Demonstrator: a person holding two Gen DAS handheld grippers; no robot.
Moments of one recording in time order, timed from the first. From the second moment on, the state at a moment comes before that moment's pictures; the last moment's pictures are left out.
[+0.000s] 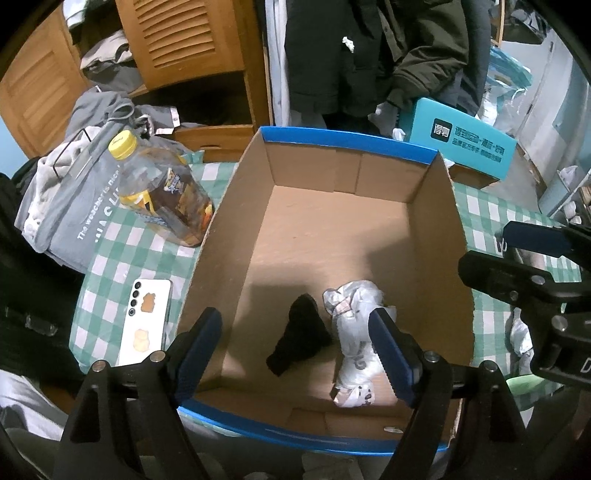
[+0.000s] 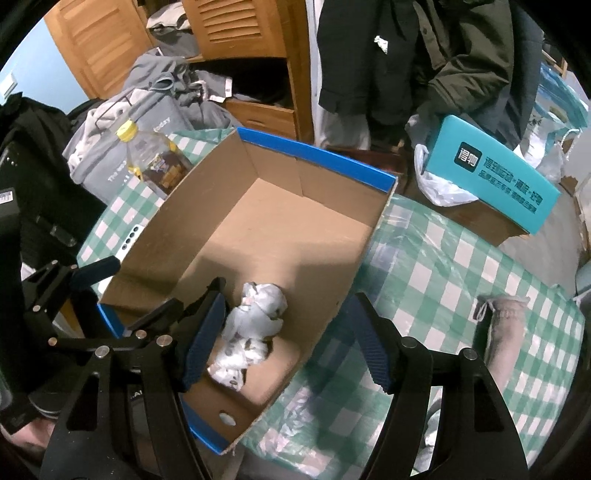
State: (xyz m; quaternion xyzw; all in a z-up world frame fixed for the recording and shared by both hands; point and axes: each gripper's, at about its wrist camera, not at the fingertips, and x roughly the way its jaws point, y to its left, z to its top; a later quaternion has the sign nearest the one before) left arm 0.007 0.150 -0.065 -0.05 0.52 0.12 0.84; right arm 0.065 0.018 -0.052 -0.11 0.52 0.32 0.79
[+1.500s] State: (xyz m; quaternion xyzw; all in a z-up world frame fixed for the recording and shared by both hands) left arm 0.027 0.034 -0.057 0.01 0.53 0.03 0.85; right arm 0.052 -0.114 -0.050 -0.06 0.53 0.24 0.81
